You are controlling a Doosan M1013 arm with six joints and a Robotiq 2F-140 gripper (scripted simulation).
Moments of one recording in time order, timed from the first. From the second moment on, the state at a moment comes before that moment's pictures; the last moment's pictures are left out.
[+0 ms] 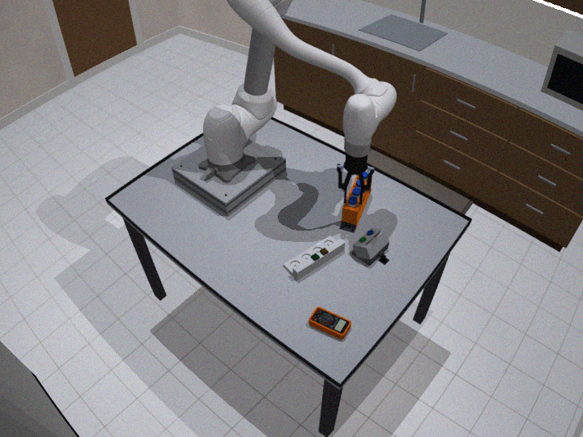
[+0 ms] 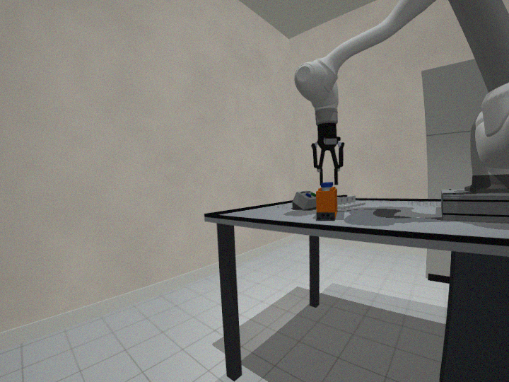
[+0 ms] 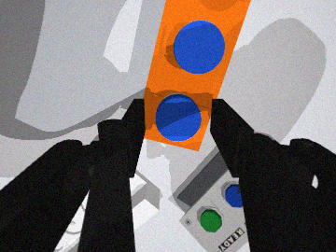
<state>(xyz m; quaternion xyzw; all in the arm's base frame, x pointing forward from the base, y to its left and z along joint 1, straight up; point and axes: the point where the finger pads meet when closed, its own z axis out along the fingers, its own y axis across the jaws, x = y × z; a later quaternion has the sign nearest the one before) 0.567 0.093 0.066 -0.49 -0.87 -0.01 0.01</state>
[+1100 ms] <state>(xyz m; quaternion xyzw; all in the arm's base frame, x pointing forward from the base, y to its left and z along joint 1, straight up) 0.566 0.093 0.066 -0.79 -0.62 0.00 0.00</state>
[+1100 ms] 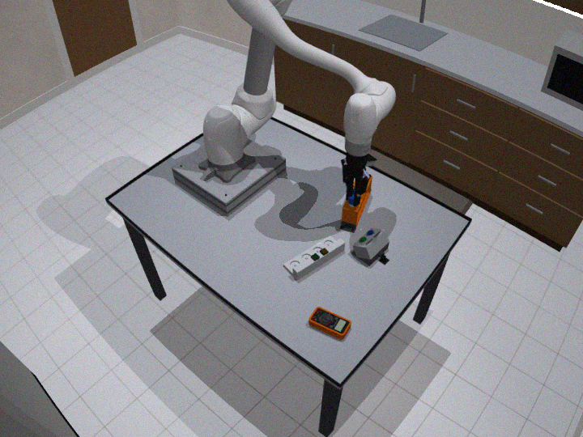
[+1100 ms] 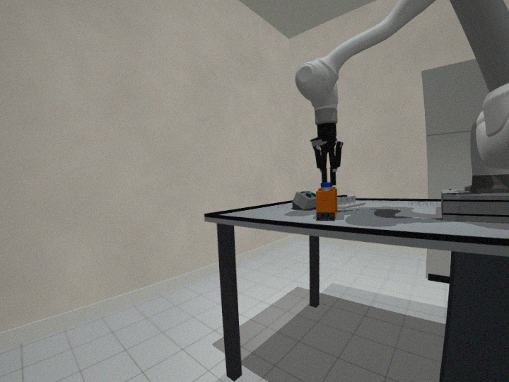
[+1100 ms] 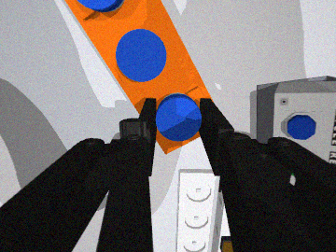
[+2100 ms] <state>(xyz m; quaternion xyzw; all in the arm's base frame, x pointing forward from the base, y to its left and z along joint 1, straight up) 0.566 0.093 0.066 -0.37 -0.93 0.00 0.00</state>
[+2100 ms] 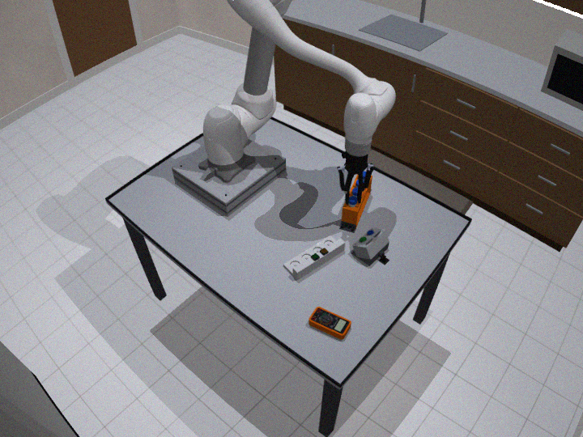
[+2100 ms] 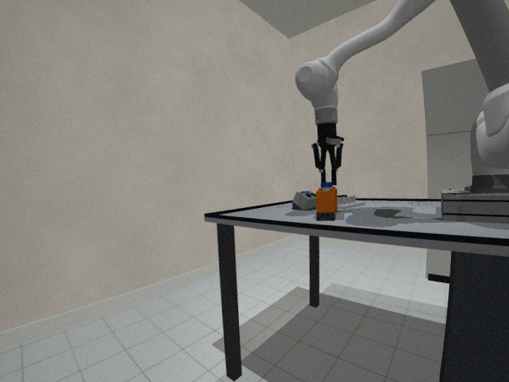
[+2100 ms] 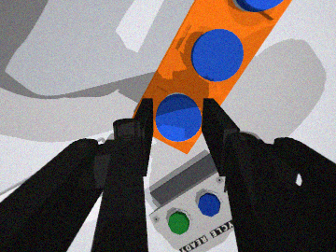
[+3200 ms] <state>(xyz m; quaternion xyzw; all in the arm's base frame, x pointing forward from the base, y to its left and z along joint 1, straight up) 0.566 0.093 0.066 -0.77 -0.63 -0.01 0.01</state>
